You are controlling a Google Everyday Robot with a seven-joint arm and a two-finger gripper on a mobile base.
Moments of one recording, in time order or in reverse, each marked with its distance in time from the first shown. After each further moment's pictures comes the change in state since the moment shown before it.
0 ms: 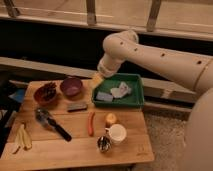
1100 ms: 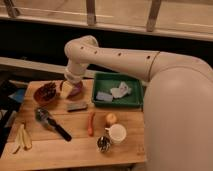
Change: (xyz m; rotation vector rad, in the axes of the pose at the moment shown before) arm -0.068 0.103 0.059 -0.148 0.021 -0.252
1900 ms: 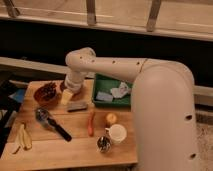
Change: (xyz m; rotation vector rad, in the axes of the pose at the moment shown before) arm 0.012 0.000 0.072 -0.080 0.034 -0.038
